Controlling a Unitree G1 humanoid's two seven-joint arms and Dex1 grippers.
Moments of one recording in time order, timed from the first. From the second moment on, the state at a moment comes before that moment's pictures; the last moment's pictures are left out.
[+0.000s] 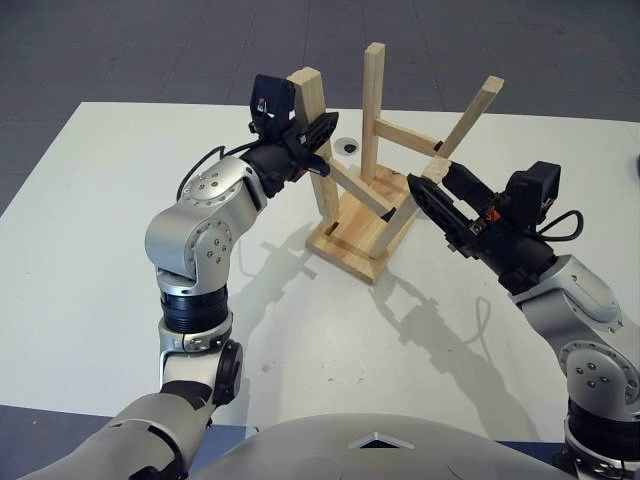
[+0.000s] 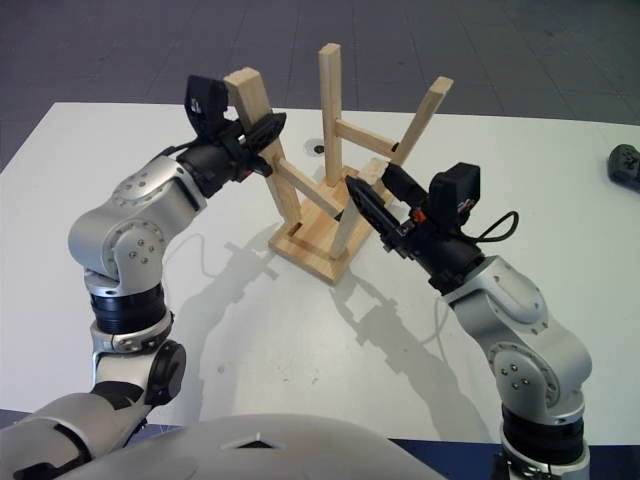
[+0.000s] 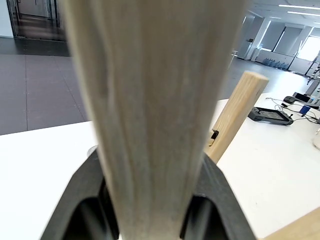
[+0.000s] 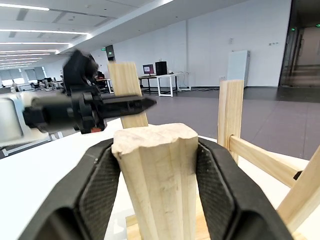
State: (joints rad) left arm -0.59 0.09 0.05 -0.35 -0.44 0.97 -0.24; right arm 0.05 -0.50 -0.13 -0.77 0.88 0.58 0.24
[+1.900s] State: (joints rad) left arm -0.46 0.06 0.01 -0.41 -0.40 0.95 -0.19; right arm 0.08 -0.49 -0.15 -0.79 0.85 0.57 0.23
